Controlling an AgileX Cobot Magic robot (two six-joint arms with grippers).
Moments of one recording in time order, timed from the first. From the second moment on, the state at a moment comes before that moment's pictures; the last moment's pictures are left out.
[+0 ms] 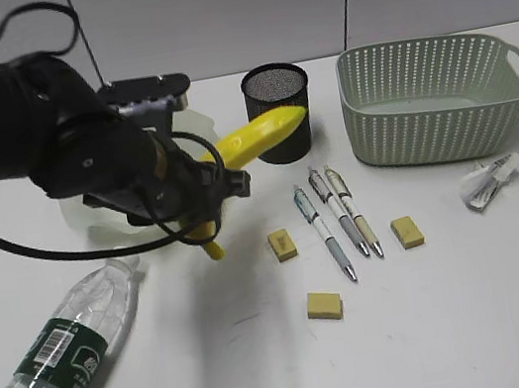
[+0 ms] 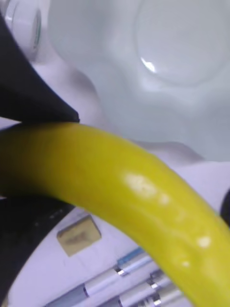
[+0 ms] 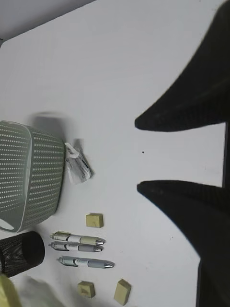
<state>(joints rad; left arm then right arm) -0.74 1.83 -1.11 0.43 0.44 -0.88 0.01 -0.01 -0.51 0.09 1.04 -0.08</state>
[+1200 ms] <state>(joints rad) -0.47 1.45 -0.90 0.69 0.33 -0.85 0.01 -0.01 -0.51 0.10 1.04 -0.08</state>
